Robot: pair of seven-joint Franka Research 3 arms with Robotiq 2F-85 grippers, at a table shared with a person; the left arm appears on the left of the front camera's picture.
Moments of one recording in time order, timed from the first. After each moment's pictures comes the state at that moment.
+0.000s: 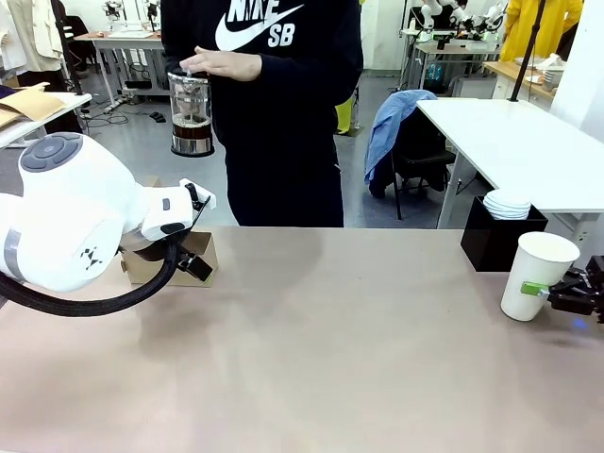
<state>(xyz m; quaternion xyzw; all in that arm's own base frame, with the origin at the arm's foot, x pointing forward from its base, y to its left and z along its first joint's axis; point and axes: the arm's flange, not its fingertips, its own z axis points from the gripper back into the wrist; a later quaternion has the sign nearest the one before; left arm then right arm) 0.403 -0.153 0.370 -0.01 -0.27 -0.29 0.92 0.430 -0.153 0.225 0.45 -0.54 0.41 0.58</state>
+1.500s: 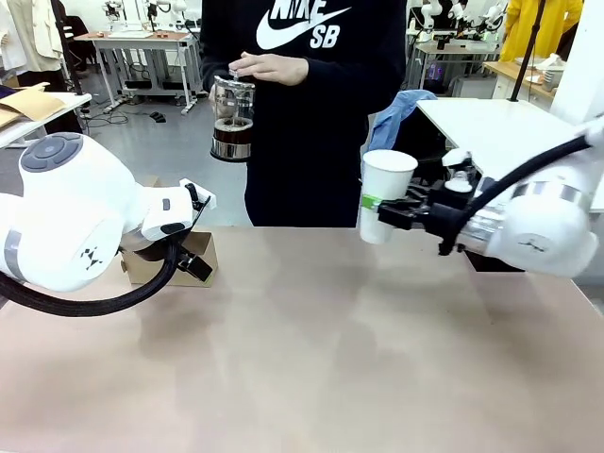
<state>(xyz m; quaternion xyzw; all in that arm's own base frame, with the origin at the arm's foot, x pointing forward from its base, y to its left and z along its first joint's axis) 0.403 -0.153 0.370 -0.01 -0.27 -0.29 0.92 0.486 0.163 0.336 0.39 -0.60 0.31 0.63</state>
